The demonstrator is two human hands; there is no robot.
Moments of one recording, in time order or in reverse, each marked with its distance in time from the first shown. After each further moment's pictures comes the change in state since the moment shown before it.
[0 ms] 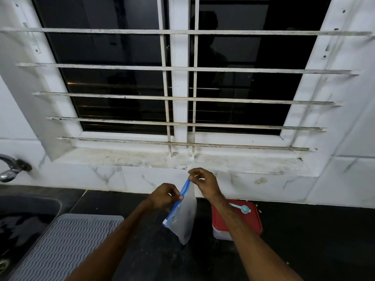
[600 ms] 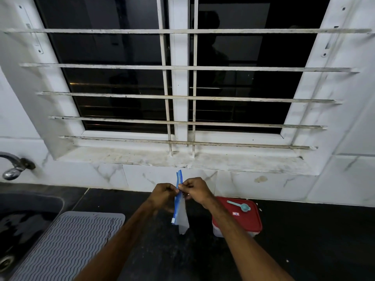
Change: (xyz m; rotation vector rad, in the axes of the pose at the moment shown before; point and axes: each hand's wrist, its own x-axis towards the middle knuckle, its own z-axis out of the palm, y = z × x) left_hand -0.015 0.003 0.013 -0.339 0.167 -0.126; right_hand -0.021 -0.012 0.023 -0.092 -0.222 0.249
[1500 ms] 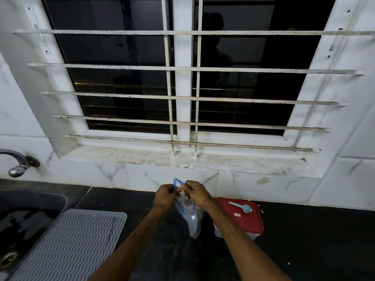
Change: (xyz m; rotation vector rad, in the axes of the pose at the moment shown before) left_hand 0.014 -0.016 0.017 0.175 0.243 0.106; right_hand -0.004 0.000 0.008 -0.175 -0.027 0.023
